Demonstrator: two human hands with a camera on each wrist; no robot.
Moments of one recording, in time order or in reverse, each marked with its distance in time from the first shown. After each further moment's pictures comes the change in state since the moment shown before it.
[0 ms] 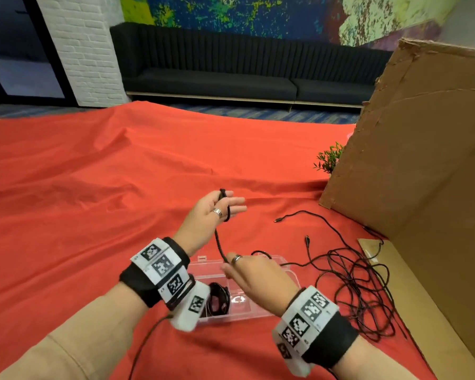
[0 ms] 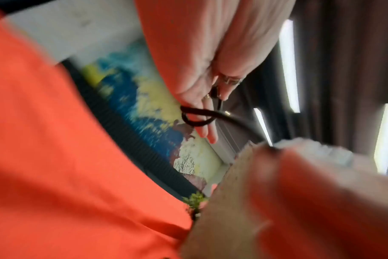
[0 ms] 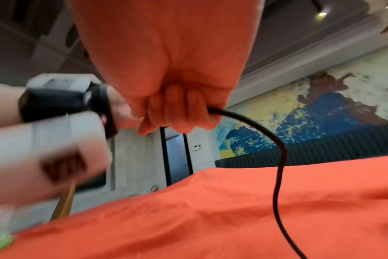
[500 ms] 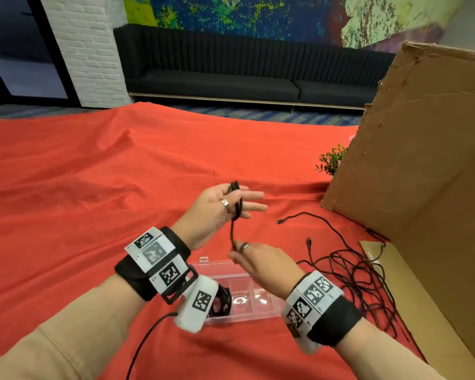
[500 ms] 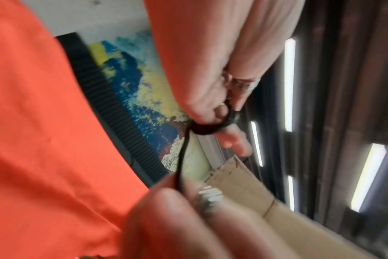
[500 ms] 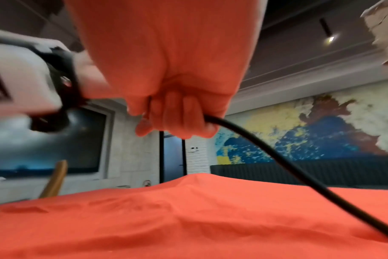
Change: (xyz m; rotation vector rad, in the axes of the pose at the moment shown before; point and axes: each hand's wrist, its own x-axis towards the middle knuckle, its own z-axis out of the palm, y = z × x) left_hand 0.000 0.032 0.004 -0.181 -0.184 -0.042; right_hand 0.013 0.013 -0.012 -0.035 -0.022 0.015
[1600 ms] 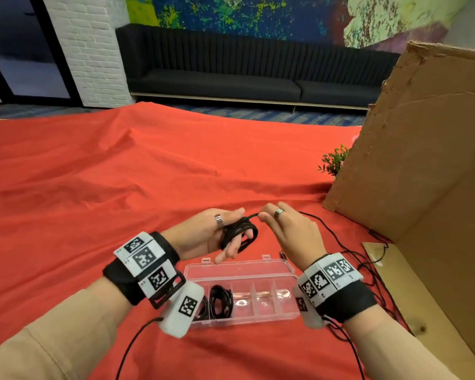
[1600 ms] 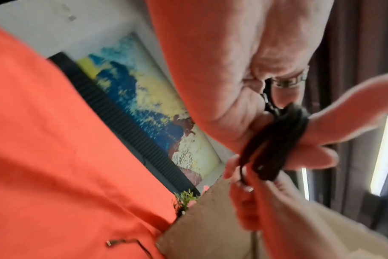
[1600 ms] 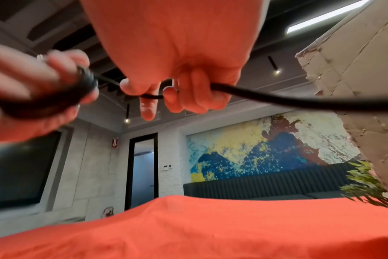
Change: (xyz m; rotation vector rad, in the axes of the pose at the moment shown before) left_hand -0.016 -0.002 -0.014 0.029 -0.258 -0.317; right_hand 0.007 0.033 -0.029 -0.041 0.478 0.112
